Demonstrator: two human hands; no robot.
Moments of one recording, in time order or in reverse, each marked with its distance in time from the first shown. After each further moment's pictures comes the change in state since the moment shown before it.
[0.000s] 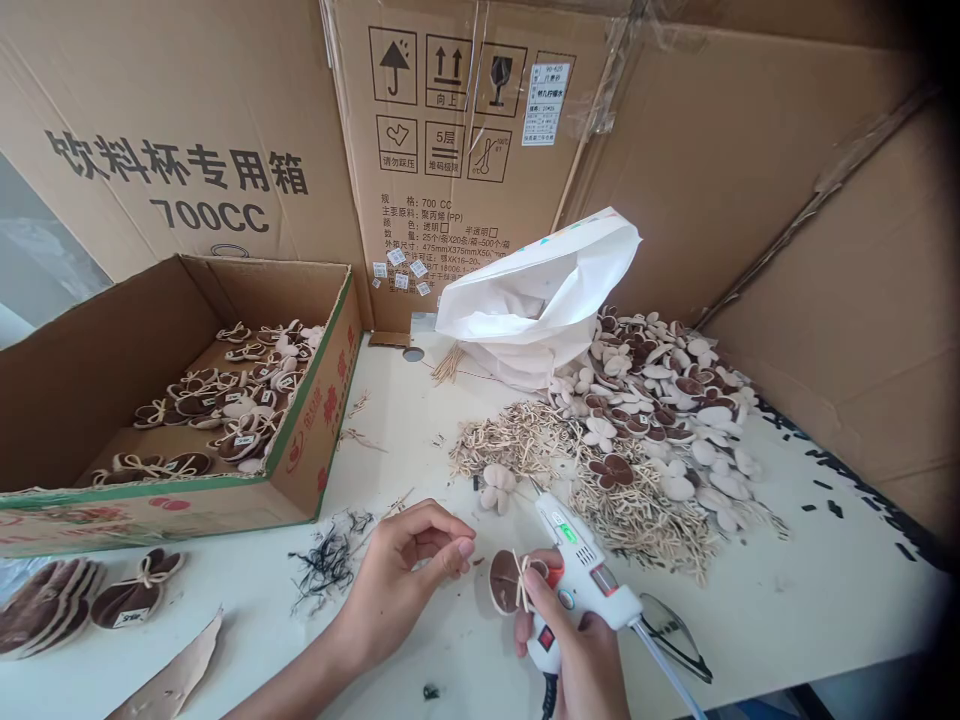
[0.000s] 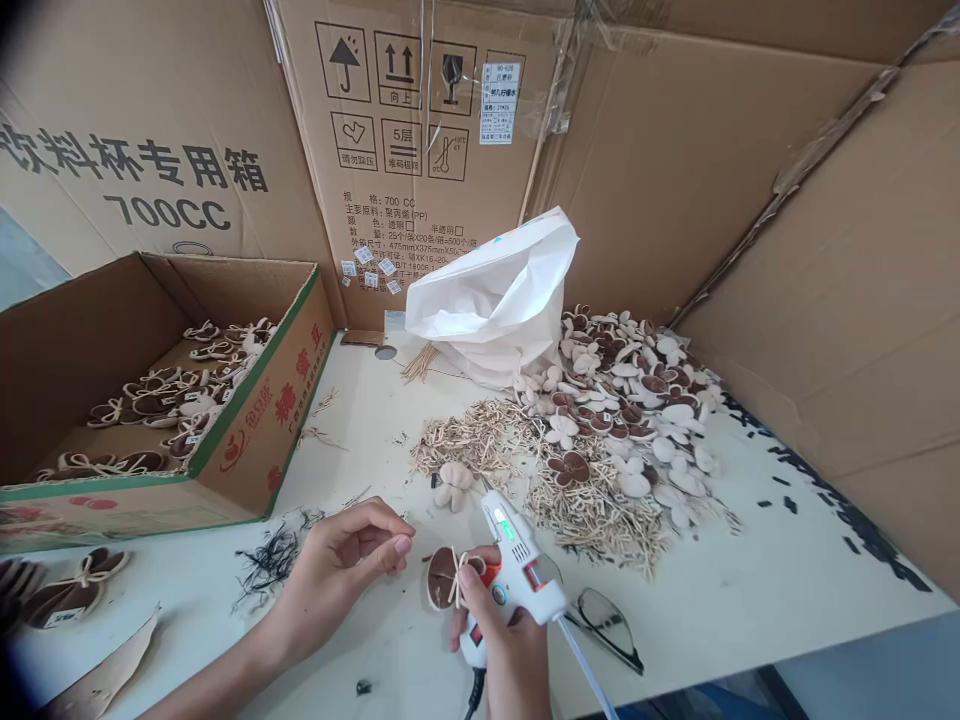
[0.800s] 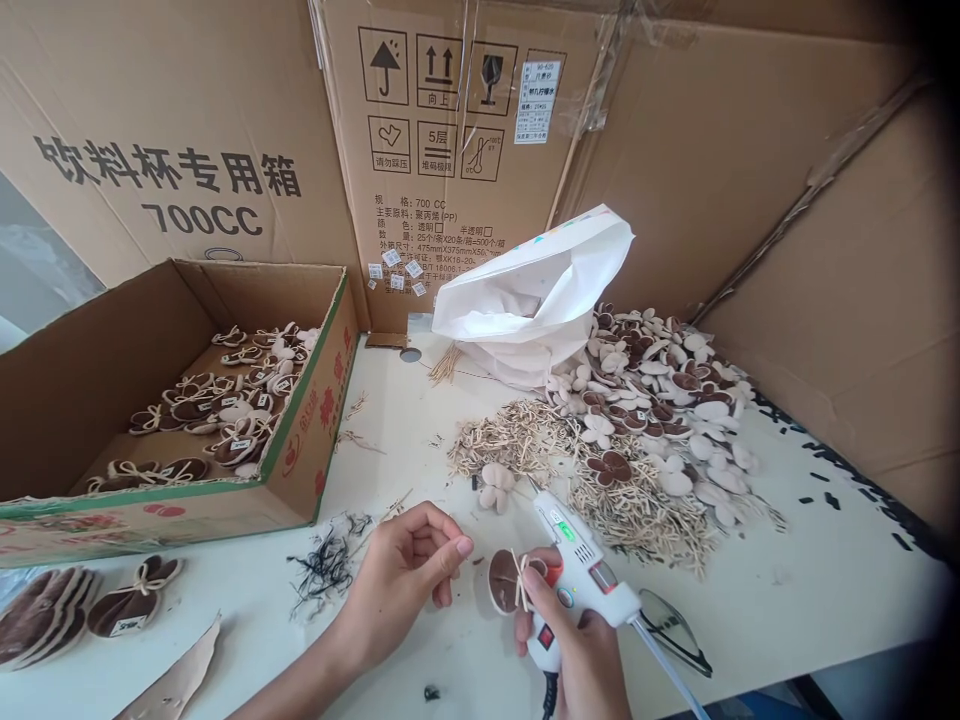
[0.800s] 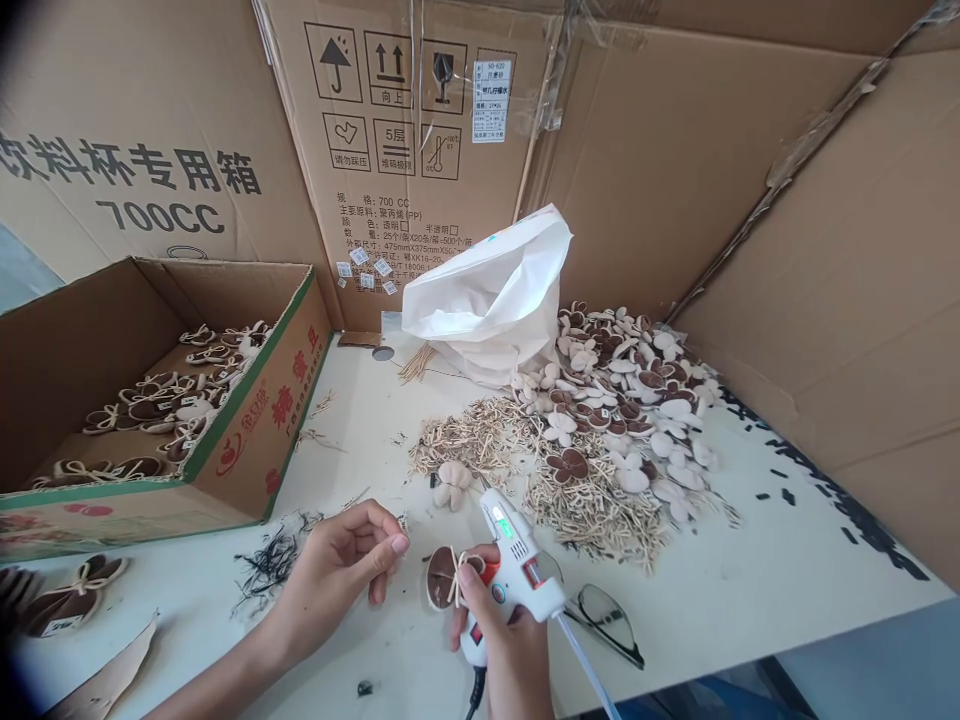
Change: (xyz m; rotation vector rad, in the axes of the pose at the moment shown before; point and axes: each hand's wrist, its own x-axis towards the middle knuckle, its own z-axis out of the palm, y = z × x) left_hand 0.001 -0.003 0.000 -0.061 -0.014 -0.124; right_hand 0.001 0.003 -0.001 0.013 0.001 -0.012
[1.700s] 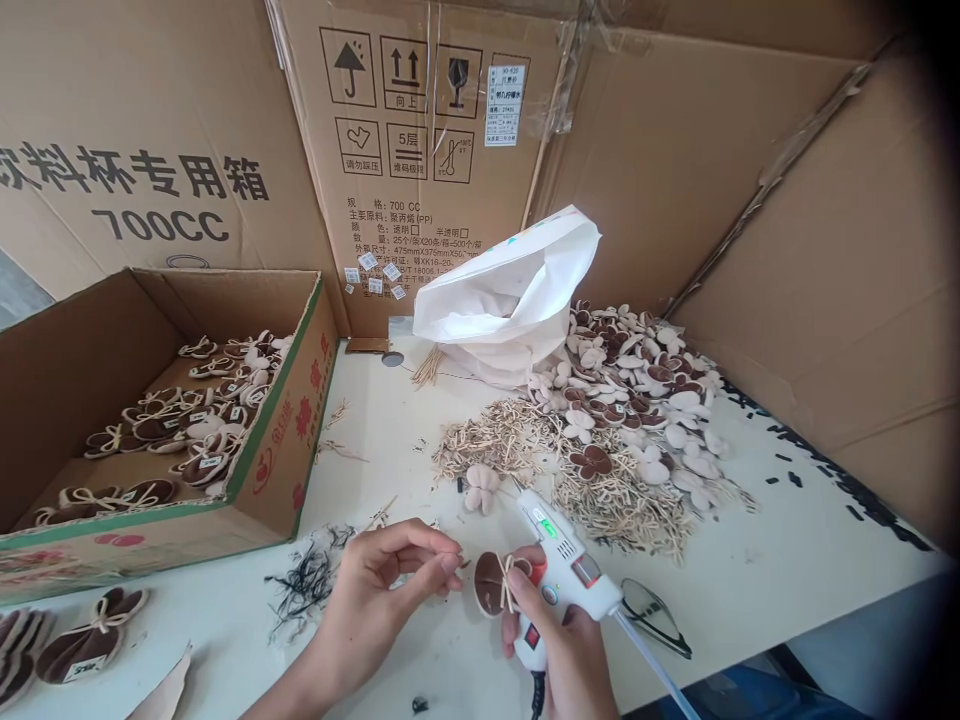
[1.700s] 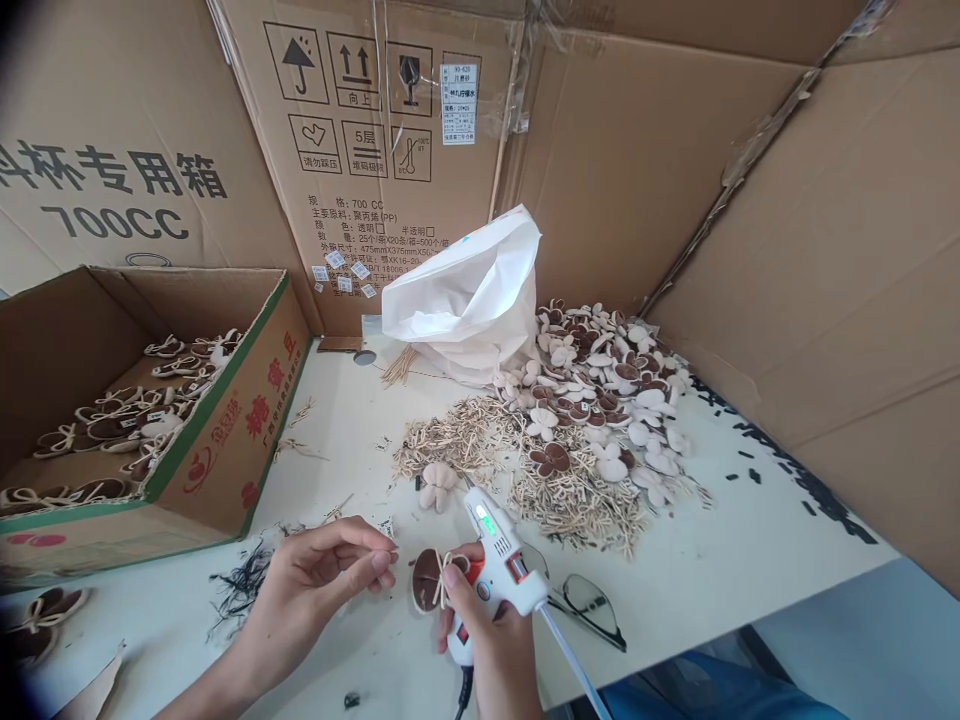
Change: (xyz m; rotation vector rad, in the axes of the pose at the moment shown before) left_hand -0.007 0.008 -0.003 0.018 -0.041 0.102; right_hand -0.001 0.001 -0.001 0.025 -0.009 0.022
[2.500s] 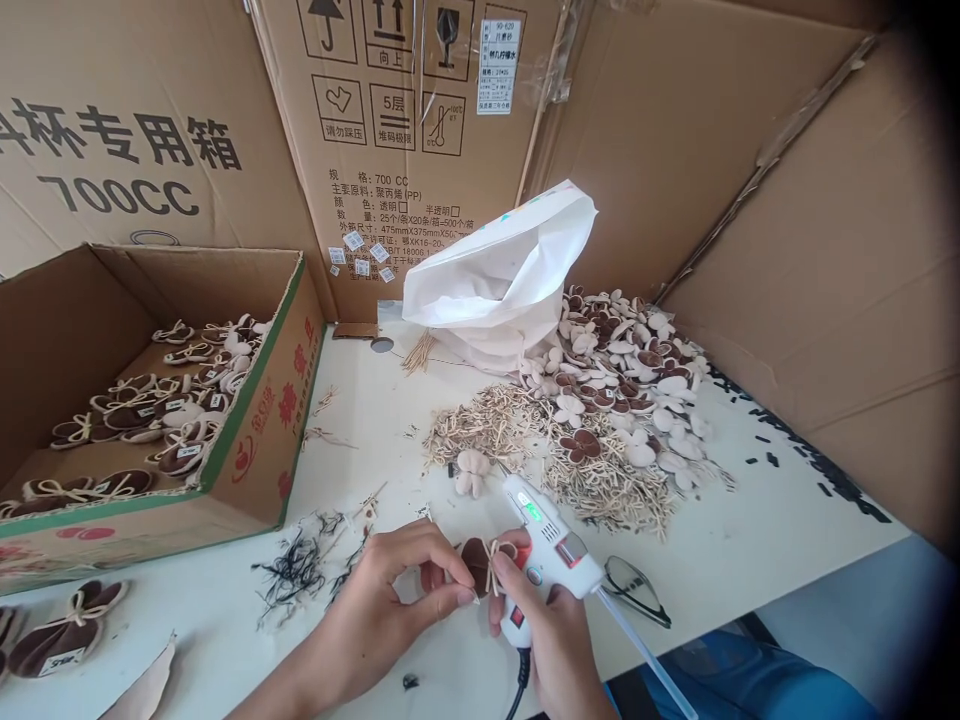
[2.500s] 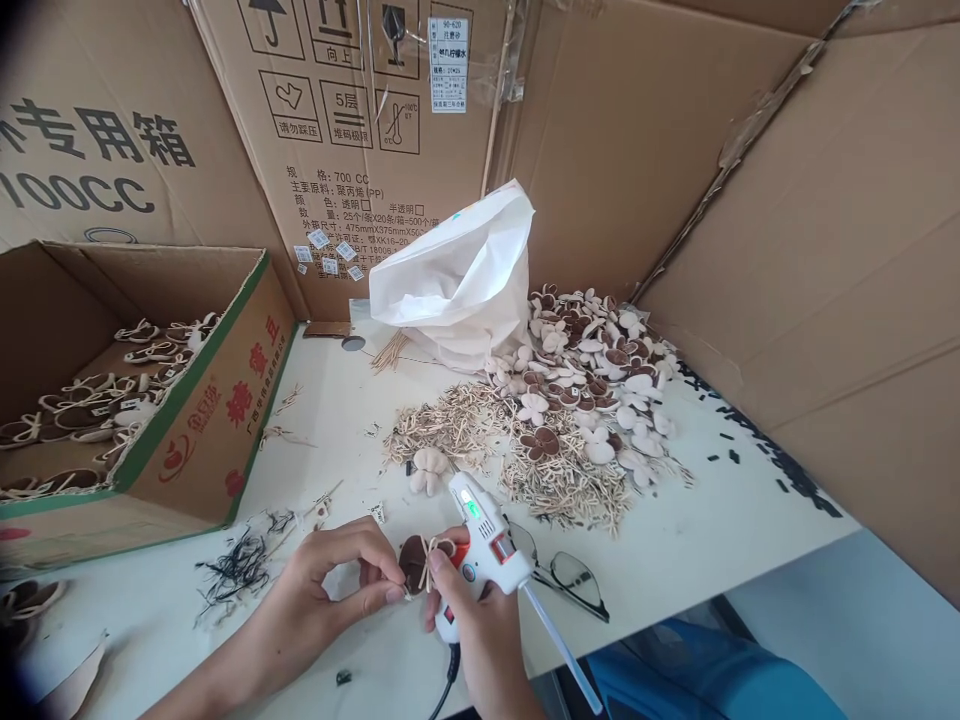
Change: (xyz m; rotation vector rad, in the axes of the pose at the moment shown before) left_hand -0.002 0.002 0.007 0.339 -0.224 0.113; right_hand 0.001 0.002 -0.006 -0.009 -0.107 0.006
